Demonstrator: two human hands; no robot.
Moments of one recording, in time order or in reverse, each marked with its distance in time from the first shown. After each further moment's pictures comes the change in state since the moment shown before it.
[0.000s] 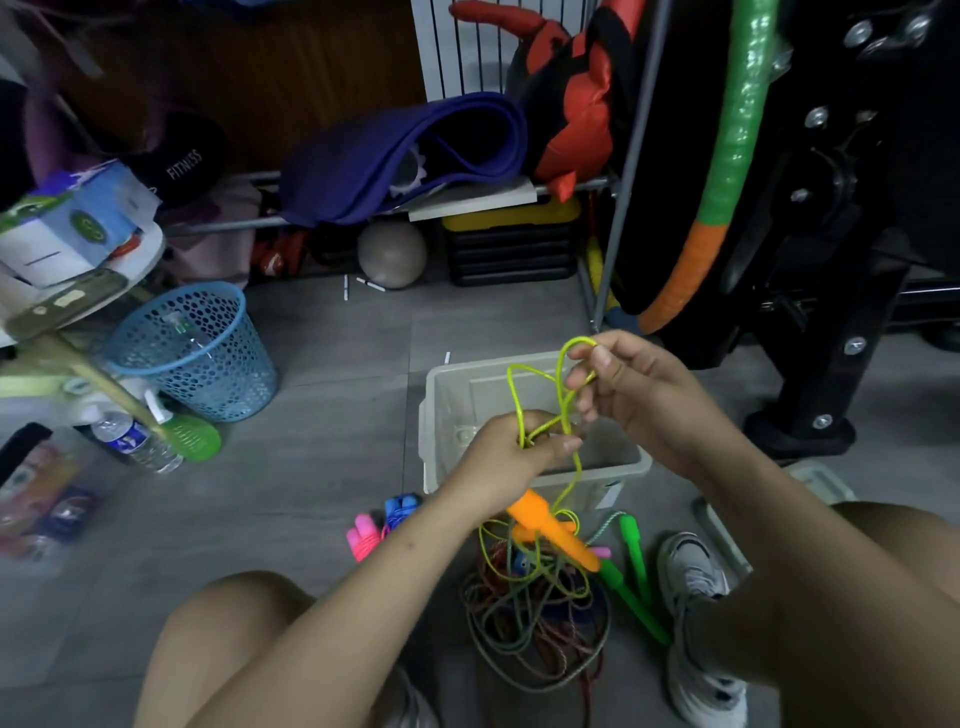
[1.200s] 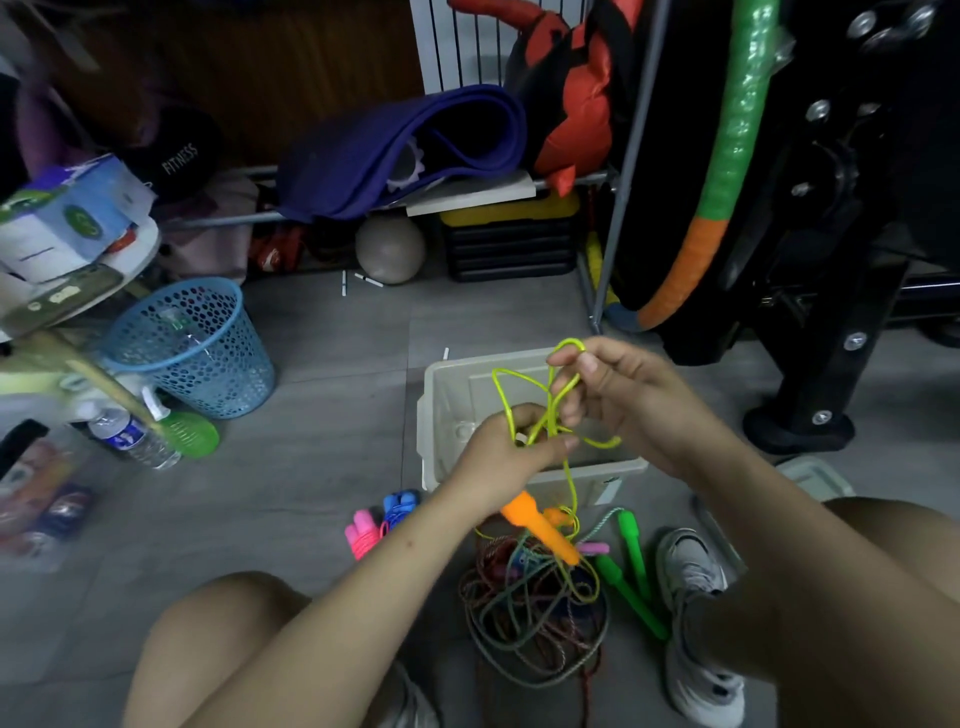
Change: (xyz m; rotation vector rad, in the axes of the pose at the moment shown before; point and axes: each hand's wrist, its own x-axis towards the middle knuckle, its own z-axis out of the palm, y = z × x) left_hand -0.001 -0.002 0.003 -0.042 0.054 -0.018; right_hand -0.001 0.004 0.006 -0.016 -0.063 0.033
